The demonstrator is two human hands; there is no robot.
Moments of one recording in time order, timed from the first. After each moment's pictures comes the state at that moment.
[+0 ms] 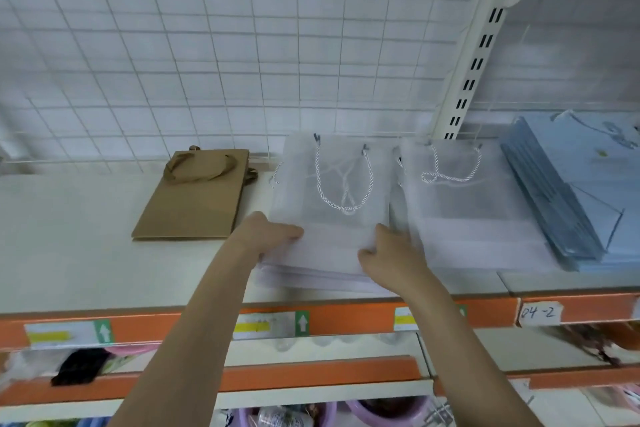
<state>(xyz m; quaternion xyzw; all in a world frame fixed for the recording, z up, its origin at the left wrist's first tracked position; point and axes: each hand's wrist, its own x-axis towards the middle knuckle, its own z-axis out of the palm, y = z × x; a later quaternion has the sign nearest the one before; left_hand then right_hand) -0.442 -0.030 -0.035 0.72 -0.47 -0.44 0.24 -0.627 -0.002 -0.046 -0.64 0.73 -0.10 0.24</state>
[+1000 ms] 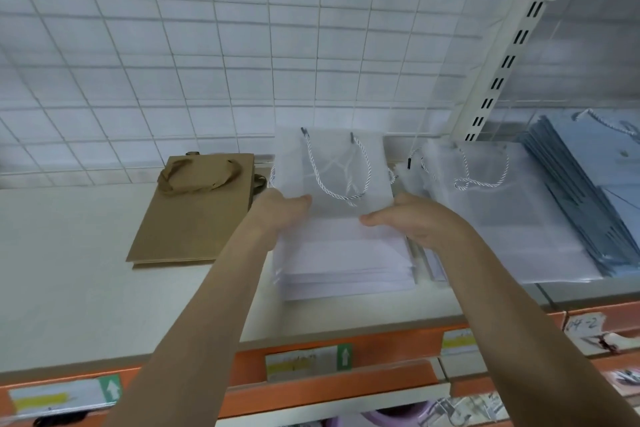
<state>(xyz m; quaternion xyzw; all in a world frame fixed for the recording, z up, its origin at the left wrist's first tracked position) -0.416 -0.093 -0.033 0.65 -0.48 -0.50 0.32 -0.617 -0.088 -0.034 -0.52 0.68 -0.21 0.47</state>
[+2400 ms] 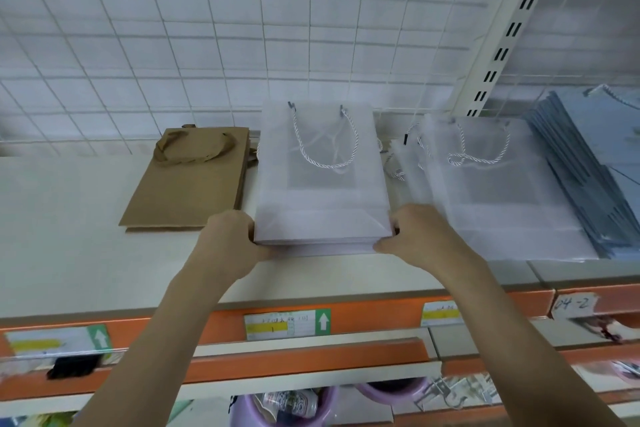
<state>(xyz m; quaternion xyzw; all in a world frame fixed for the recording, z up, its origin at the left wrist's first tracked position) -0.391 -0.020 -0.056 0.72 -0.66 -0.20 0.12 -0.631 -0.025 -0.043 -0.68 0.71 -0.05 0.19</state>
